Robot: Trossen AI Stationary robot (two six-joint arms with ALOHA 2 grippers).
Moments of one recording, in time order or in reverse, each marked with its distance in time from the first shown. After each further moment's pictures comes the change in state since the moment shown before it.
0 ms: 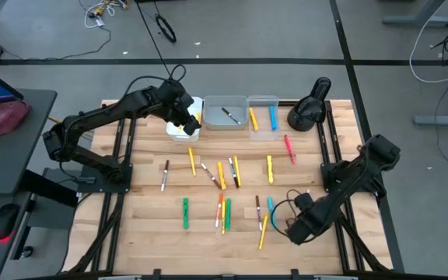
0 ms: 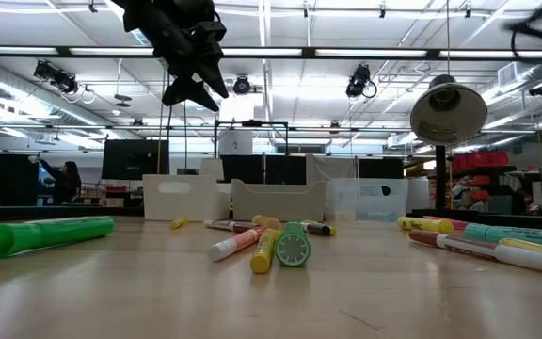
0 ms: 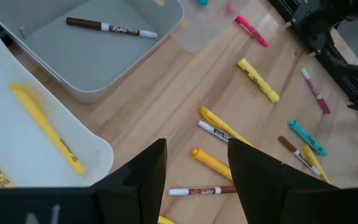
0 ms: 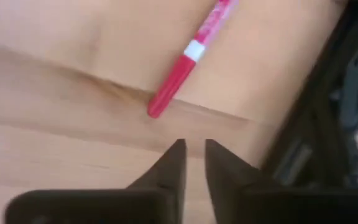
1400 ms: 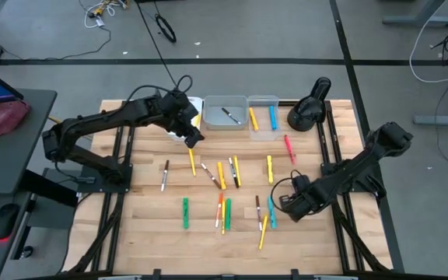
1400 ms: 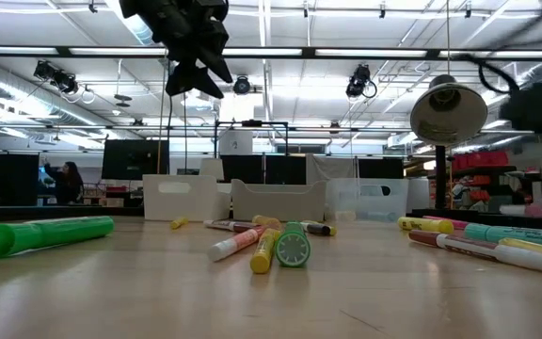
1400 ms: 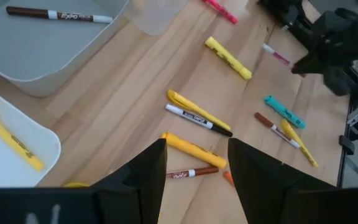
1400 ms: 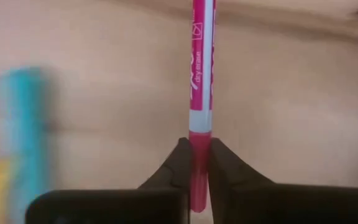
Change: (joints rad) left arm -0.144 -0.029 0.000 -0.008 -0.024 -0.024; right arm -0.153 -0.227 -0.287 0.268 0.226 -0.048
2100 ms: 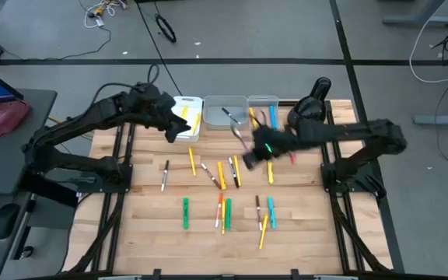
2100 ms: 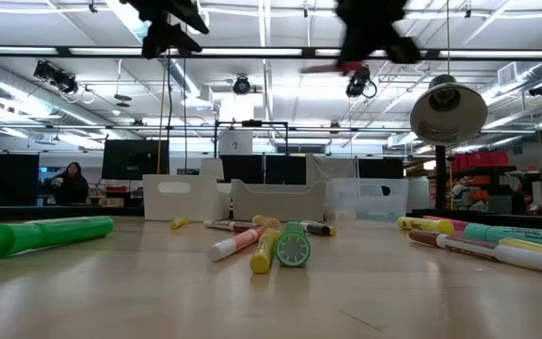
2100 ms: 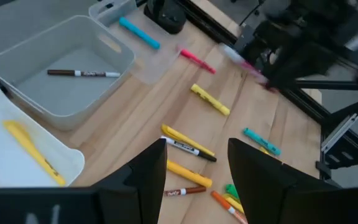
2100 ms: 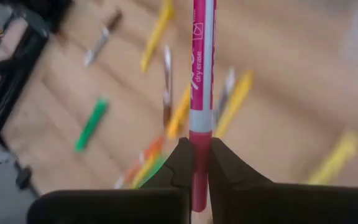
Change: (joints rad) left arm 0.019 -0.254 0.000 -0.036 -0.052 -0.001; right arm -0.623 0.101 0.678 0.008 0.018 -1.083
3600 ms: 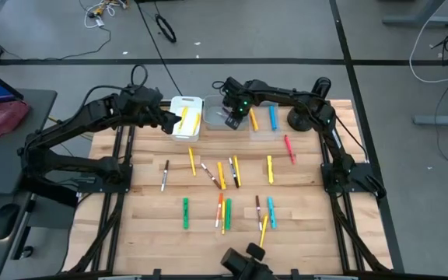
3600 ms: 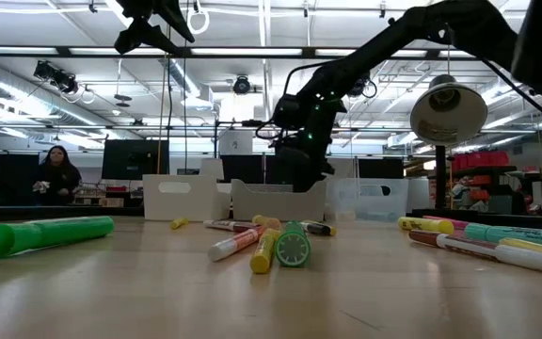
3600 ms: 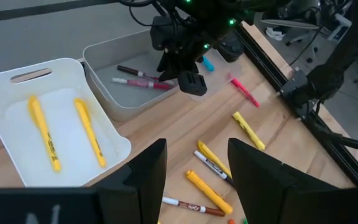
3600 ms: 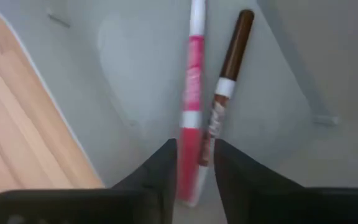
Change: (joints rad) left arm -0.010 -0.063 0.000 -0.076 -0.255 -0.217; right arm -0.573 0.731 0.407 0.010 -0.184 -0.961
